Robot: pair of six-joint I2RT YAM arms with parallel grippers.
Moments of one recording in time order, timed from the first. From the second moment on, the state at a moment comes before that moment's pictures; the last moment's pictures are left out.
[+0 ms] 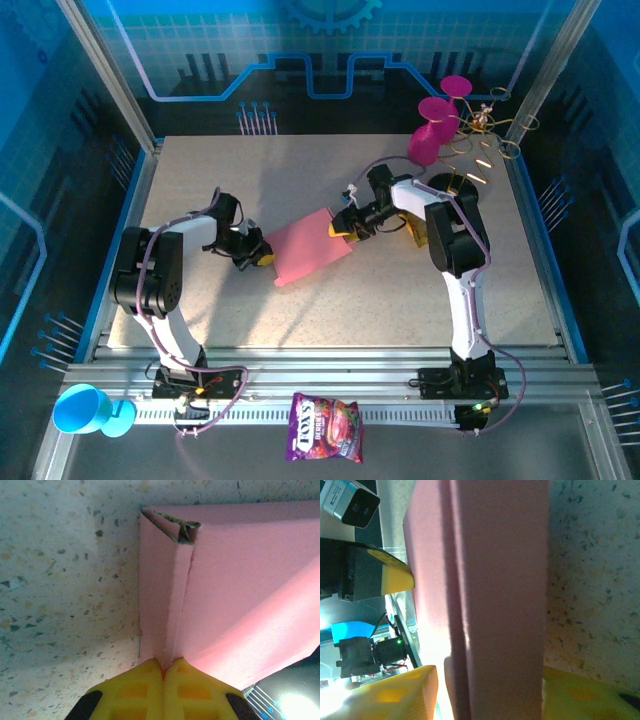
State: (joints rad) left arm -0.07 1.80 0.97 -0.53 0.66 -0.68; right arm 0.32 2.28 1.66 -0.78 -0.98 0.11
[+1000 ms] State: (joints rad) left arm 0.00 1.43 1.08 -0.56 0.64 -0.98; right arm 0.27 1.85 1.10 -0.06 -1.07 1.24
